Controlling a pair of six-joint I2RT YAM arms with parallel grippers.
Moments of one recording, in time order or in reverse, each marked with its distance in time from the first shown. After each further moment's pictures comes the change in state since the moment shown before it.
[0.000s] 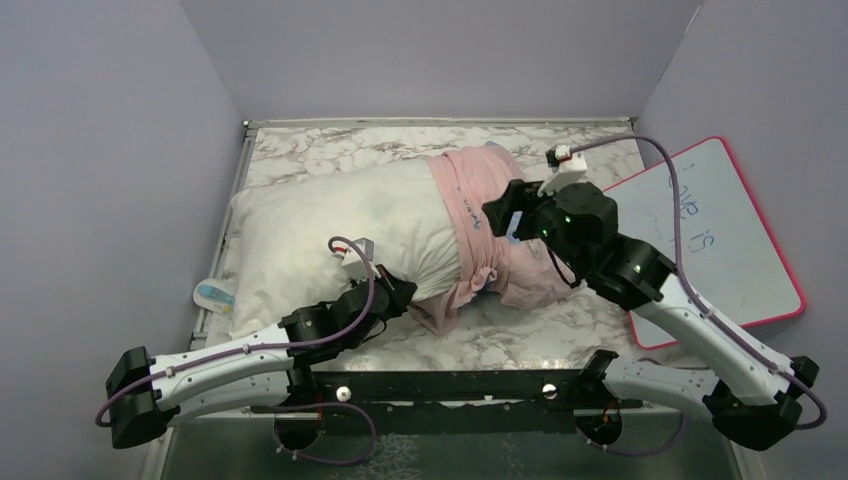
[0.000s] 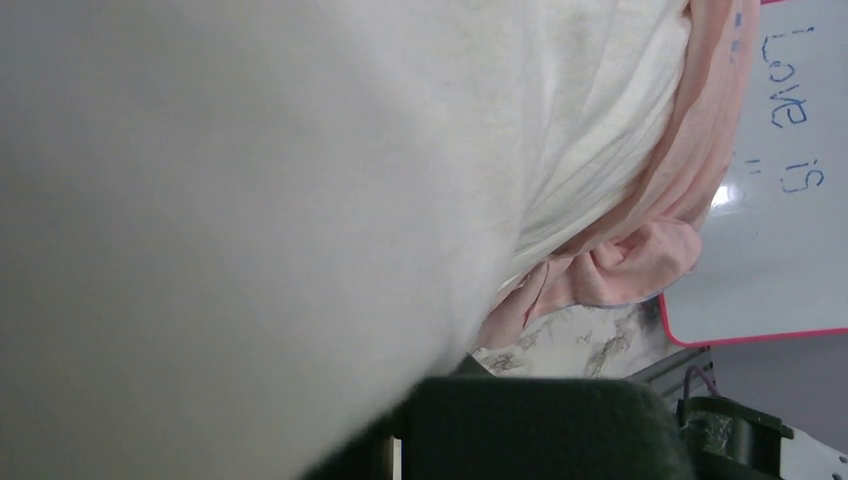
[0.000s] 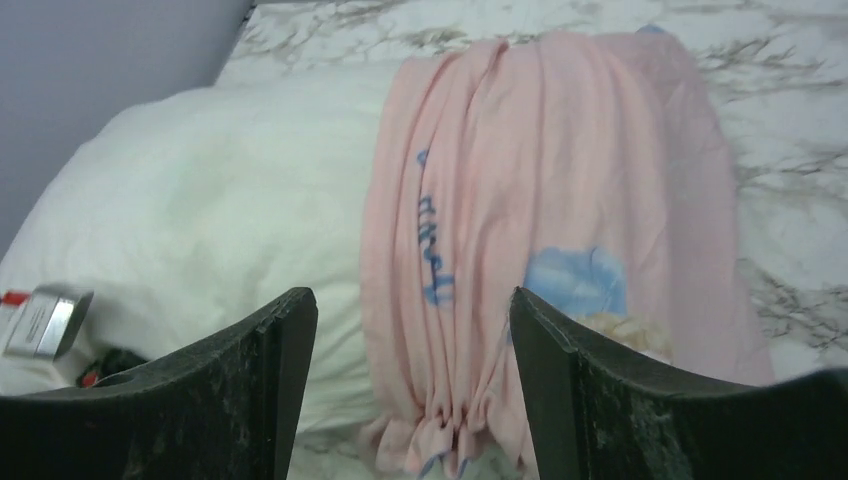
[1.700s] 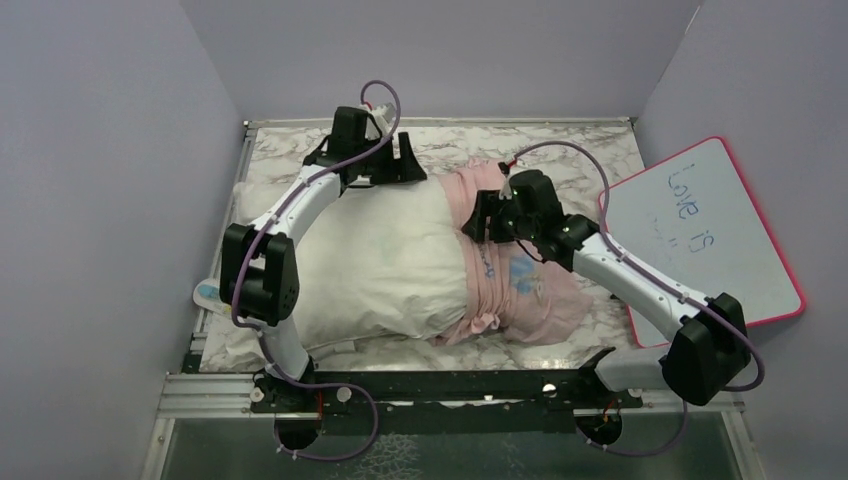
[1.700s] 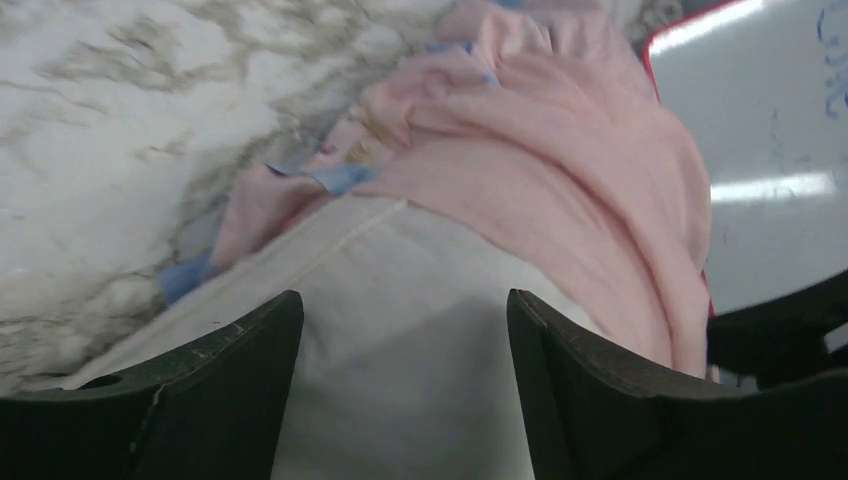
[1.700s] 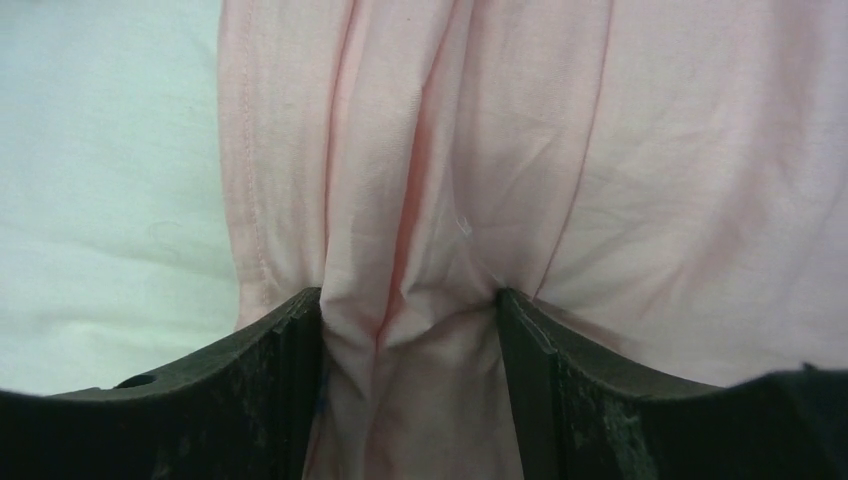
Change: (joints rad) left arm 0.845 0.959 1.035 -0.182 1.005 0.664; right arm -0.244 0.358 -0.180 0.241 -0.393 0.000
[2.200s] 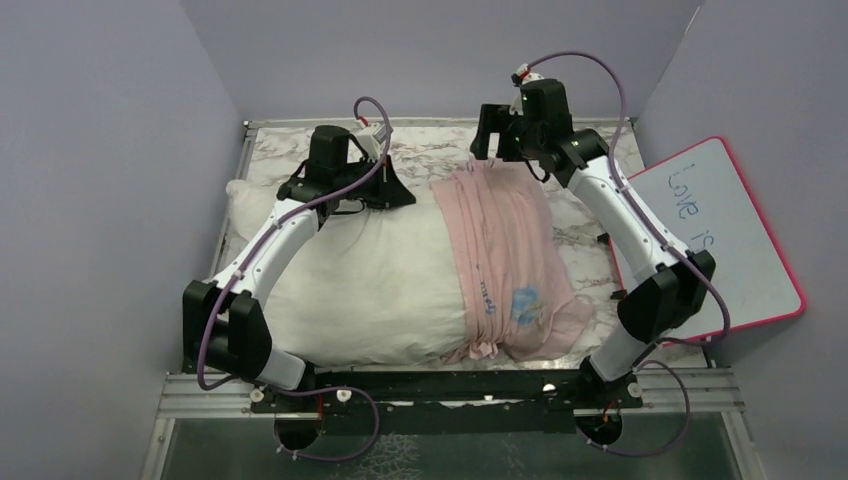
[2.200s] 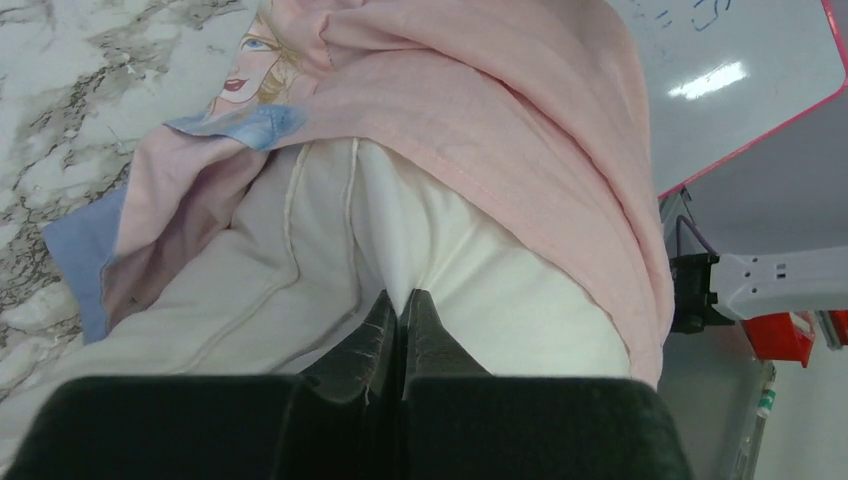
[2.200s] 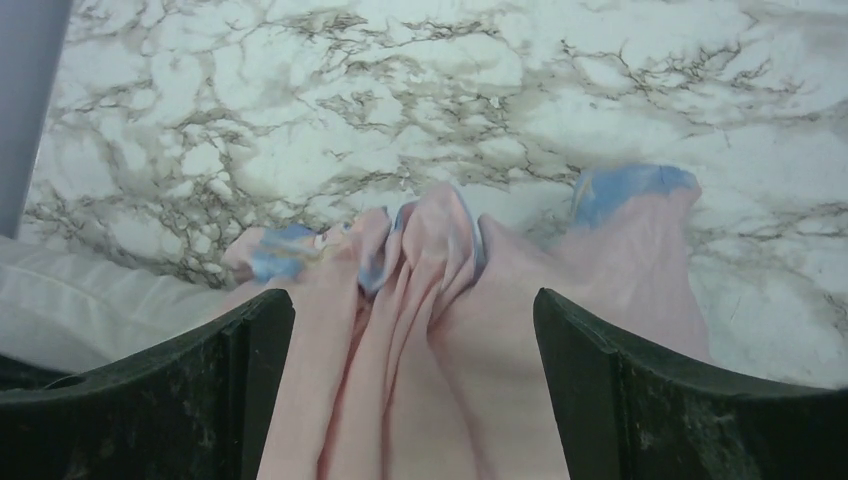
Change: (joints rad) left arm -0.009 -0.262 -0.267 0.018 0.311 0.066; right arm -0.133 0.303 0.723 -0.359 0.109 -0.122
